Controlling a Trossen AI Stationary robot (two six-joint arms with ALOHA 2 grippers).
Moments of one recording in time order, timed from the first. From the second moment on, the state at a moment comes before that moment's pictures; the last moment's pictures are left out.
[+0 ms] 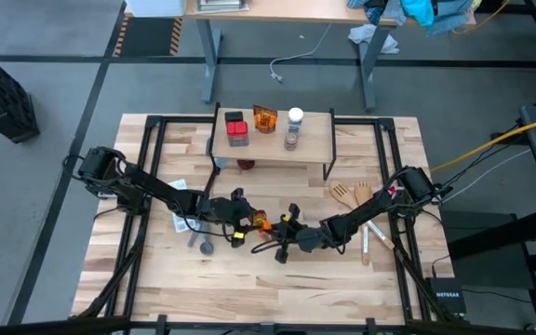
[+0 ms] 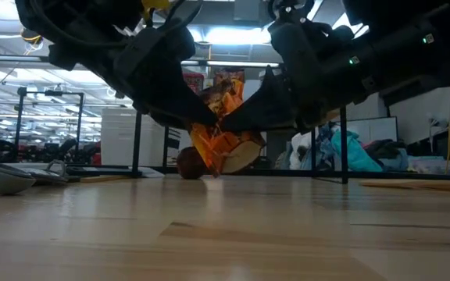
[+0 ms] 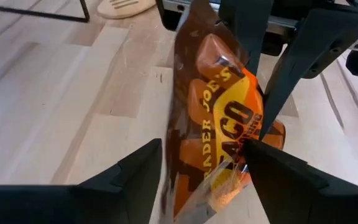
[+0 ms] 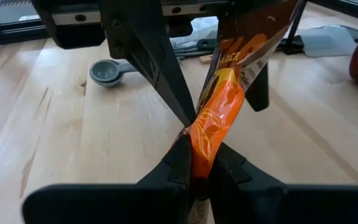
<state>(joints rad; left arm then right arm) -0.20 1.63 0.66 0.44 -0.22 -0.22 0.39 1.93 0.82 0.69 0.57 0.33</state>
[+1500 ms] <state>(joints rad) -0.01 1.39 0.79 0.12 -0.28 0.10 0.50 1.74 0.82 0.08 1.13 0.58</state>
